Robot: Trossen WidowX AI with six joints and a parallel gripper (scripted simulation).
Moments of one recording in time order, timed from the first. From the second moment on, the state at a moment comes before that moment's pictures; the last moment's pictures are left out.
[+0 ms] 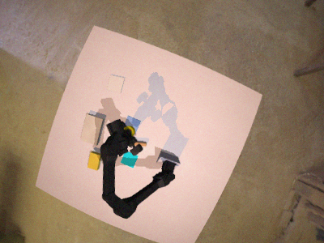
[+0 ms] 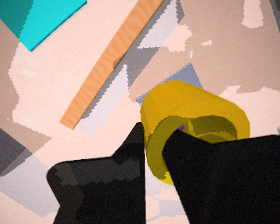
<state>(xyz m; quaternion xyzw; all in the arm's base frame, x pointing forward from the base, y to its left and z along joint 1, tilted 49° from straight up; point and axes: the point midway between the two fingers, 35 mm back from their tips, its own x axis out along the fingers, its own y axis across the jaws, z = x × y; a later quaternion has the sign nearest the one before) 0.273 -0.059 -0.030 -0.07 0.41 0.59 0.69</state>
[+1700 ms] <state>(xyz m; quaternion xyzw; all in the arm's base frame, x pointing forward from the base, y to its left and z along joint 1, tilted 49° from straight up) 0.242 -0.001 0.041 -0.08 0.41 0.59 0.69</state>
